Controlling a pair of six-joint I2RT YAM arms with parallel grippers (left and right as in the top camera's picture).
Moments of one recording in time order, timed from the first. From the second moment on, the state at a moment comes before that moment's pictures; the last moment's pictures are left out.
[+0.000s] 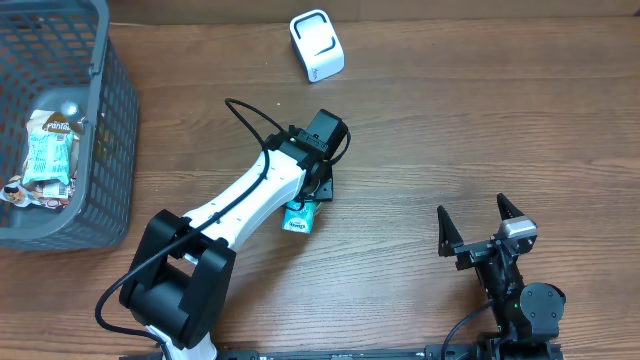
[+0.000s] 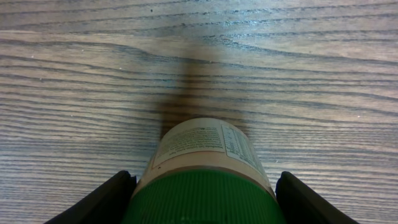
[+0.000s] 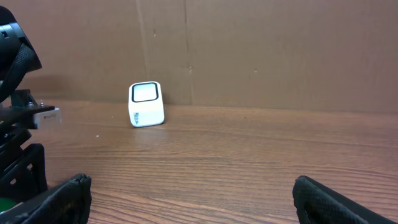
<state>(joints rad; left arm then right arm) -0.58 1.86 1.32 -0.85 -0.12 -0.62 -0.01 0.01 0.02 -0.02 -0.22 0.04</state>
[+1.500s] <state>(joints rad) -0.58 1.86 1.33 -0.86 -0.09 -0.09 -0.01 0.01 0.02 -0.02 -0.22 0.04</state>
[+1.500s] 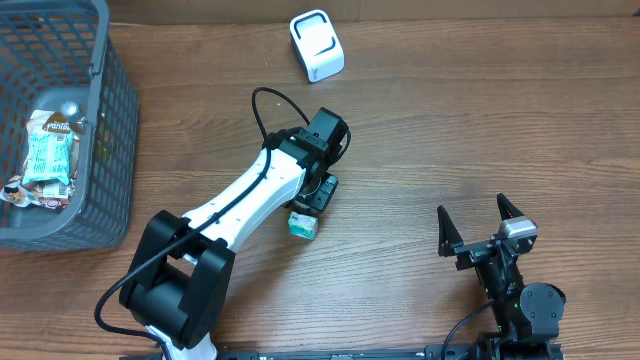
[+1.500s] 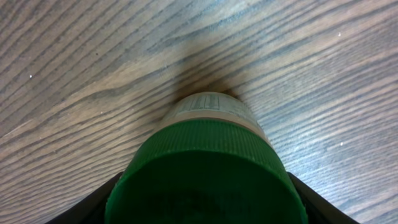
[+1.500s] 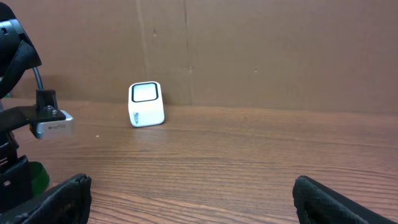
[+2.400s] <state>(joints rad) -0.58 1.86 1.33 -0.72 -0.09 -0.43 -0.01 0.01 0.02 -0.02 -0.22 0.04</state>
